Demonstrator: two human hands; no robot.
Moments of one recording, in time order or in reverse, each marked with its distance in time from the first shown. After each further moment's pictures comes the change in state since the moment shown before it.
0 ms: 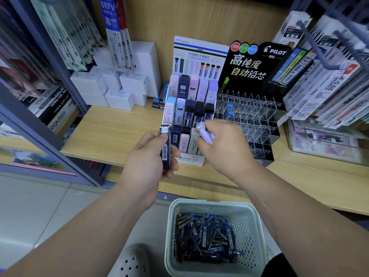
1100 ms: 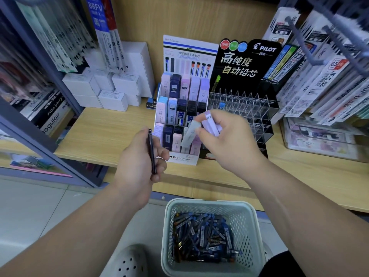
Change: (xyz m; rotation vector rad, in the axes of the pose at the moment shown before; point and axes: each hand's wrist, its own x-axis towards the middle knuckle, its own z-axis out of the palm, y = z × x) left_hand 0.006 -0.003 0.001 0.002 0.077 -0.151; right_hand -0.006 -0.007 -0.034 0.404 -0.039 0.195
